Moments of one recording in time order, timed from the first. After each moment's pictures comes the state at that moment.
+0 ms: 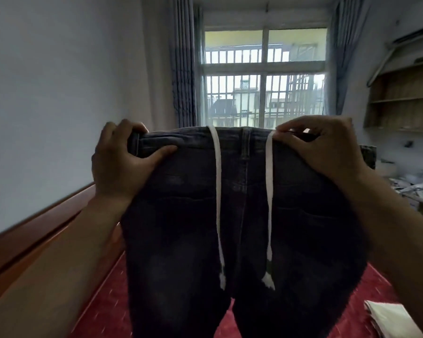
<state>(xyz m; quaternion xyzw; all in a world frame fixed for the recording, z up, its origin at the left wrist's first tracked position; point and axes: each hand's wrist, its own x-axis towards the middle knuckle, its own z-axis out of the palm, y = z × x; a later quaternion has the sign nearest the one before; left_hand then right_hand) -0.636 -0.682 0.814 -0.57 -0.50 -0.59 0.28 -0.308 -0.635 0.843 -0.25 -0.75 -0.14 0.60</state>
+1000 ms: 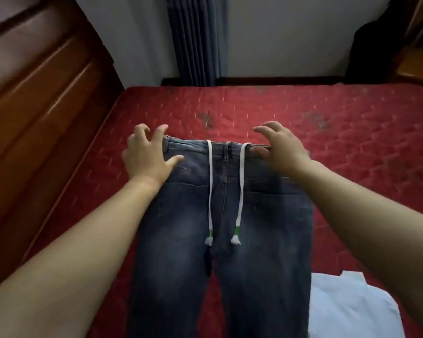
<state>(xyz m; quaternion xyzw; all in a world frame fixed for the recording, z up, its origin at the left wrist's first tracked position) -0.681 -0.130 0.319 -0.58 -0.79 -0.17 0.07 -0.411 -0.049 0.317 -0.52 -0.82 0.15 0.19</state>
